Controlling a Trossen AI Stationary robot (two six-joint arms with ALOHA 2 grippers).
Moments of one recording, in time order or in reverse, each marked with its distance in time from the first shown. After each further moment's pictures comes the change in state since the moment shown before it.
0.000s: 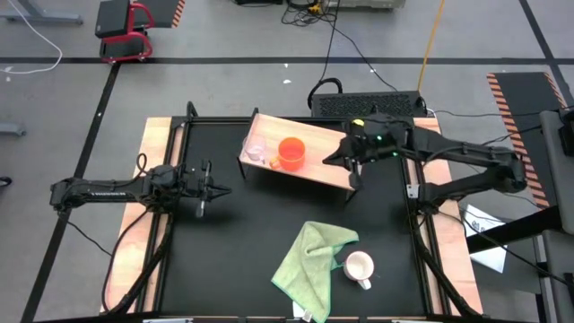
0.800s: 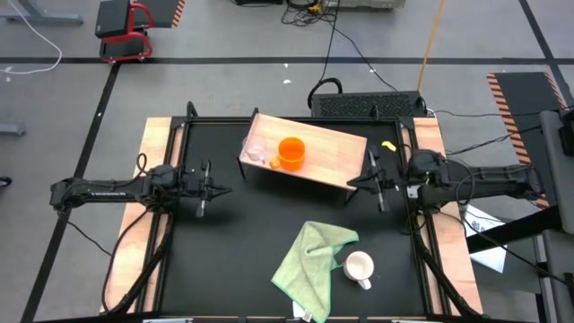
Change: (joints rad) left arm 0.000 0.000 0.000 0.000 -0.013 0.039; right arm 0.178 -0.514 -0.640 0.604 0.058 0.122
